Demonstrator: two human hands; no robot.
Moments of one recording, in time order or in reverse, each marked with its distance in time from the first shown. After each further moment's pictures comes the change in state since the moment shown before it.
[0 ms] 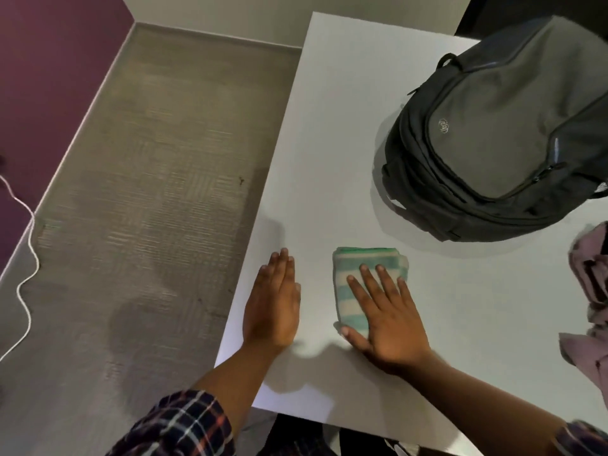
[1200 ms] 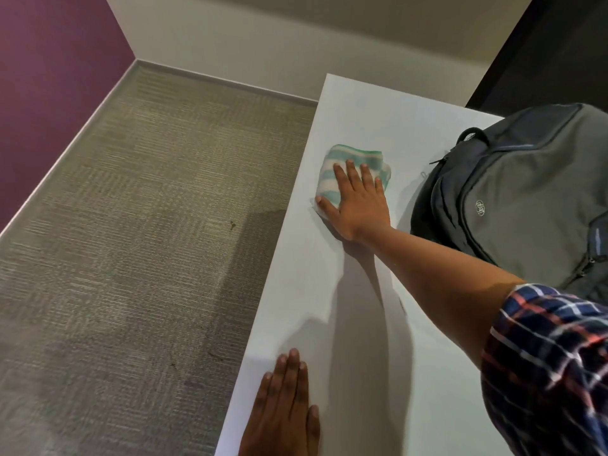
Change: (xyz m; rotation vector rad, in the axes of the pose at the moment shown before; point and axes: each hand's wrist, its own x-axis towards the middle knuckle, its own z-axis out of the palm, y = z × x) left_hand 0.010 -0.016 0.027 0.026 0.140 0.143; right_hand 0.359 0.030 -0.071 -0.059 0.142 0.155
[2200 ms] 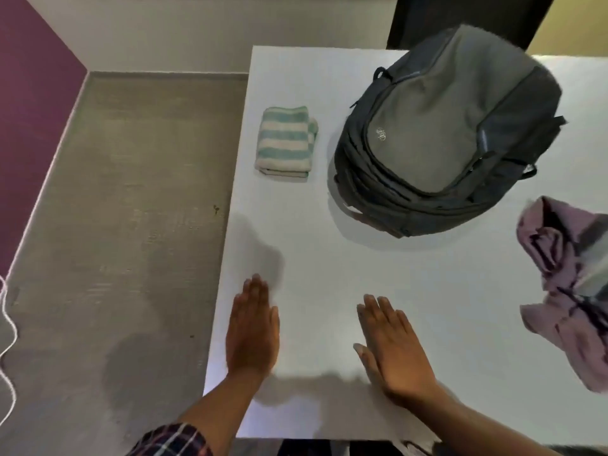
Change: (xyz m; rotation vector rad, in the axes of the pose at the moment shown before) left_hand -0.006 0.019 -0.031 -0.002 -0.250 -0.100; right_hand -0.424 0.053 0.021 0.168 -0.230 0.064
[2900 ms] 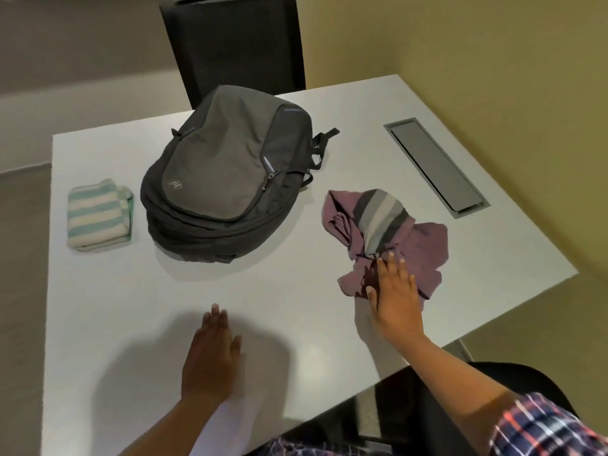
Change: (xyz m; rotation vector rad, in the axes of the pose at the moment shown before) left_hand -0.005 0.194 0.026 0.056 -0.207 0.263; right_hand -0.124 0.224 -0.083 0.076 0.468 0.666
